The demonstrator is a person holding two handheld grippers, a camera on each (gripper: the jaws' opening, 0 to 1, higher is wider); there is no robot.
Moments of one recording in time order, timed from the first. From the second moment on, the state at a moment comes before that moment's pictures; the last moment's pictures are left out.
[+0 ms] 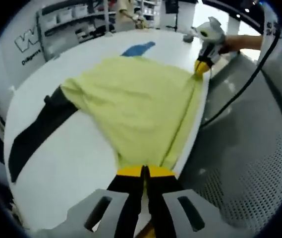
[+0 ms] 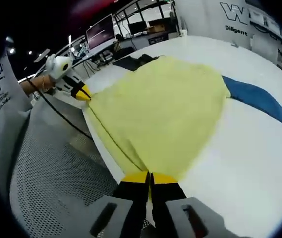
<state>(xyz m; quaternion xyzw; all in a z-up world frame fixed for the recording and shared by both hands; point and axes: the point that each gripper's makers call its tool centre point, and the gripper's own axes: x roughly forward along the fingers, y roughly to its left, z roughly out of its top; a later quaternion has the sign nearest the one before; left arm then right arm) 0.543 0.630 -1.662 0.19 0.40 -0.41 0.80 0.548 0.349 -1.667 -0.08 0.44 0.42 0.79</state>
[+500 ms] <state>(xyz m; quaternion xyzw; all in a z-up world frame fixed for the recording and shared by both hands) 0.515 0.634 -1.682 0.19 0.45 -0.43 0.76 0.523 0.345 -1.684 -0.09 0.49 0.42 0.76</state>
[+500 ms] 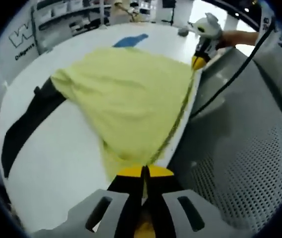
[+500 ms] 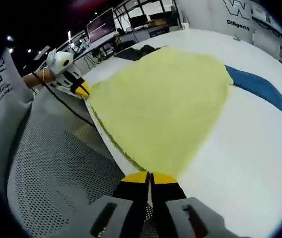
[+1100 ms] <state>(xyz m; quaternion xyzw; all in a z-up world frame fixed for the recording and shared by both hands) 0.516 0.637 -1.681 0.16 0.45 -0.42 0.77 0.520 0.324 -1.686 -0.05 0.51 0.40 0.76</state>
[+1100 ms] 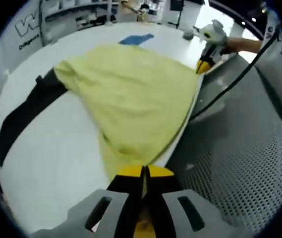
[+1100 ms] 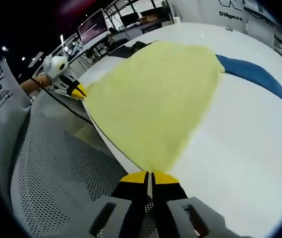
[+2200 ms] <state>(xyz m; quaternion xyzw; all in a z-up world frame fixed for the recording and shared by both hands) 0.580 0.626 -1.599 0.10 0.36 -0.40 0.84 0.593 0.313 -1.624 0.03 0.39 0.33 0.86</state>
